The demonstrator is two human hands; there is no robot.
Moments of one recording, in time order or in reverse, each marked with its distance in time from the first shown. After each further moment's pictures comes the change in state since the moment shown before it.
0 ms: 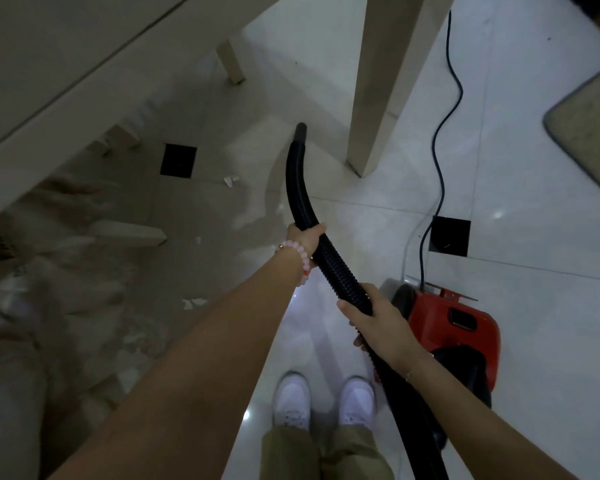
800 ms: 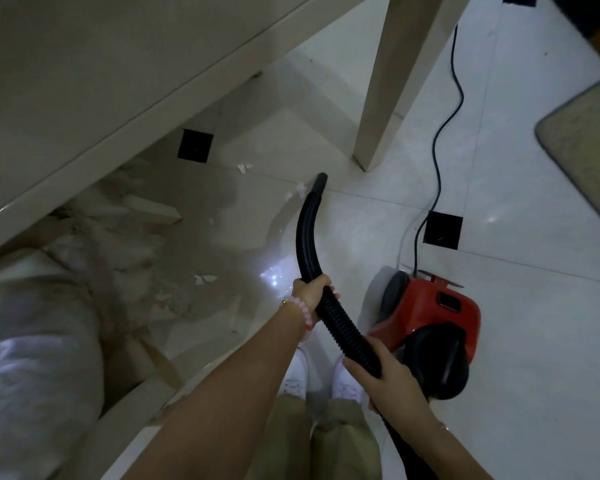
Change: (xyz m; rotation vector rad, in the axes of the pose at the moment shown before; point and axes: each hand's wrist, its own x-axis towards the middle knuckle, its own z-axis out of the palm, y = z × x) left_hand -0.094 -0.090 -0.027 -0.225 -0.090 -0.203; right_hand -0.115 0.044 0.020 -0.183 -0.025 0.050
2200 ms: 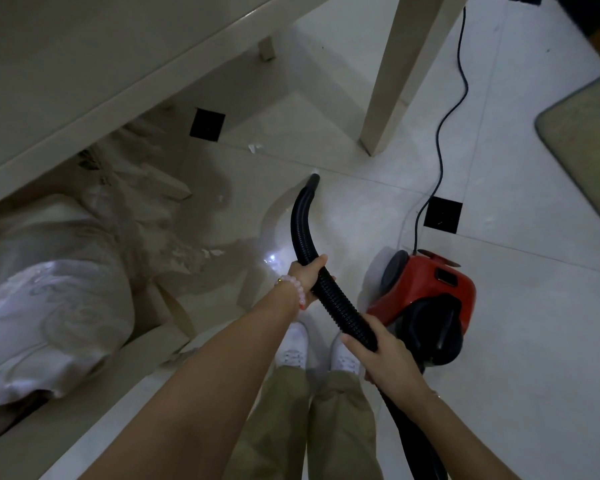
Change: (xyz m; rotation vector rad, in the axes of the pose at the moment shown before) left_hand -0.029 -0.024 -0.030 0.046 -0.010 0.052; right_hand -0.031 0.011 0.019 -0.065 0.017 -0.051
